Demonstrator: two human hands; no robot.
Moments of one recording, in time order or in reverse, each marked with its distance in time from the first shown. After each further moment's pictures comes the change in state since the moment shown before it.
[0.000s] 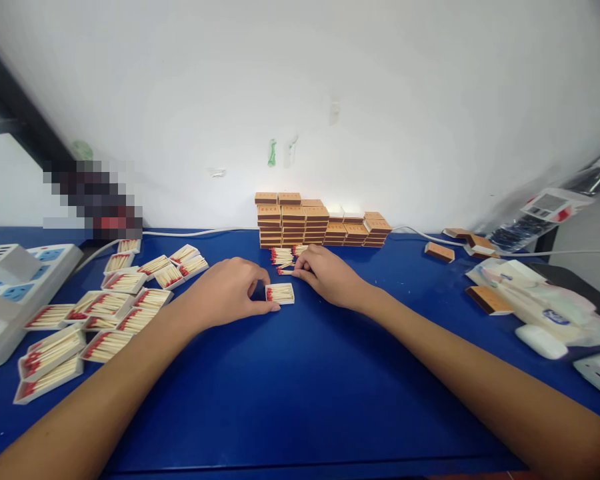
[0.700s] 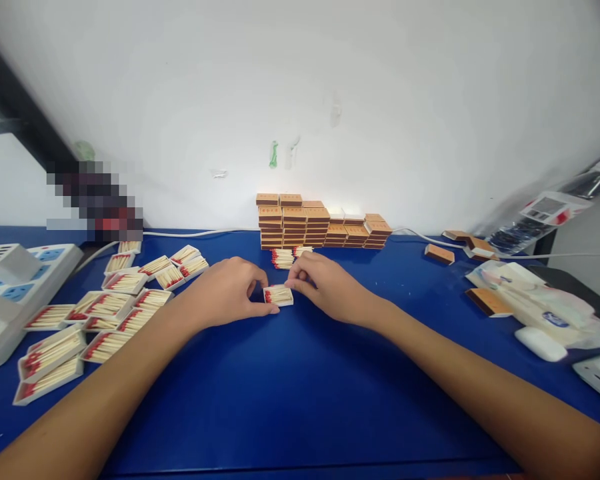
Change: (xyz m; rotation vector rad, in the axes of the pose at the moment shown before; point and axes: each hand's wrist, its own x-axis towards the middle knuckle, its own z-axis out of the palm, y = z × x) left_hand -0.003 -0.001 -0.005 -0.021 -0.014 -0.019; right_hand -0.015 -0.033 -0.011 0.079 -0.045 -0.056
